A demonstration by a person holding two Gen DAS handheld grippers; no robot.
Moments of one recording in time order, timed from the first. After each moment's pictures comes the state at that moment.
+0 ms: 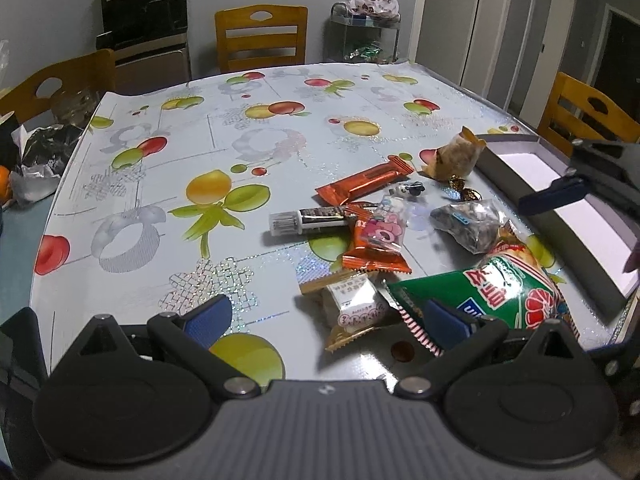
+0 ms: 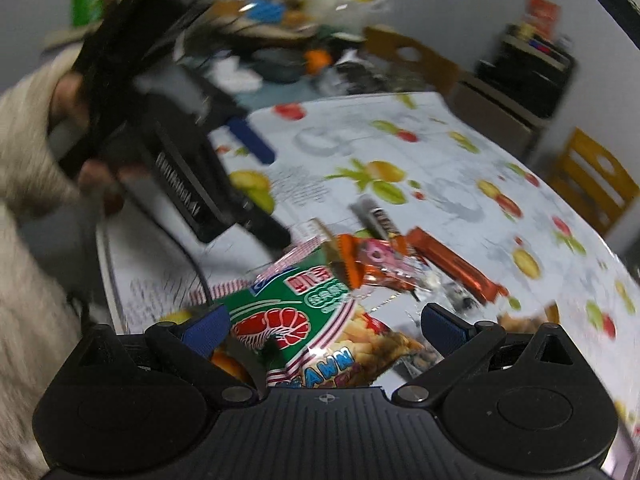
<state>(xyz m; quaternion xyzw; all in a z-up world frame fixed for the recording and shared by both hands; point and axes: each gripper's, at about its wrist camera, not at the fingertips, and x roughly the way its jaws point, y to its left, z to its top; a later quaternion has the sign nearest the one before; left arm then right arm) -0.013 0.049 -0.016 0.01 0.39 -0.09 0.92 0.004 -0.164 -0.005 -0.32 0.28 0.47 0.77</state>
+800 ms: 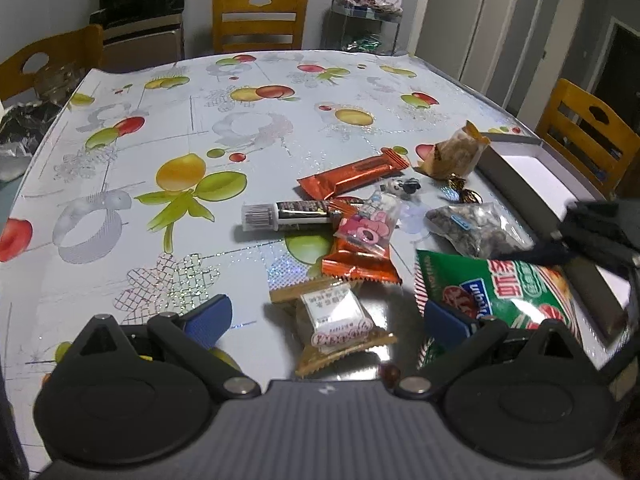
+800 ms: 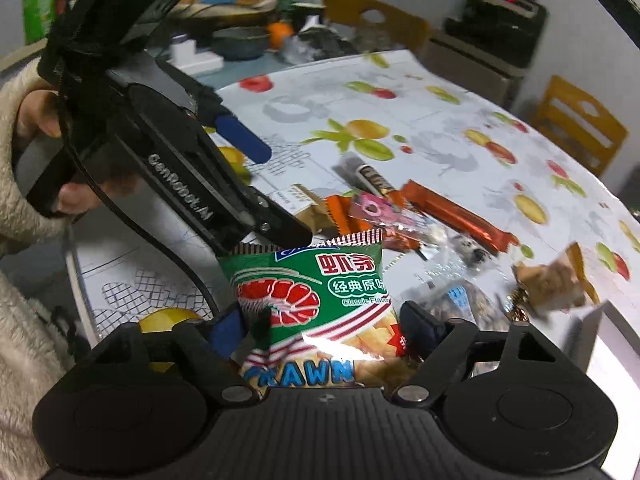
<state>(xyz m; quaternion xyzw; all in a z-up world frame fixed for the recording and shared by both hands) 0.020 0.035 -0.040 -0.03 0.40 -0.10 0.91 0.014 -0.168 -0.032 -0.25 0.33 0.40 0.82</state>
